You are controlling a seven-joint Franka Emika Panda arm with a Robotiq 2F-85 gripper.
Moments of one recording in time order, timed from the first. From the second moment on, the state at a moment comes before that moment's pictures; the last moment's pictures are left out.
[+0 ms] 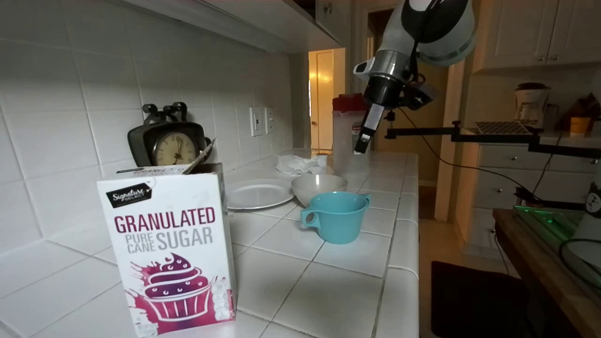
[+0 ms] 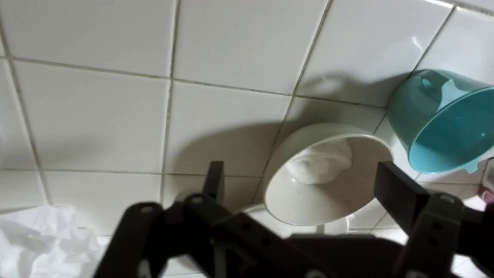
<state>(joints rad) -0.02 -0.20 0.03 -2.60 0.52 2.69 -0.58</state>
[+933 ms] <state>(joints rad) 0.02 -0.03 -0.01 -2.52 0.55 2.74 -0.40</state>
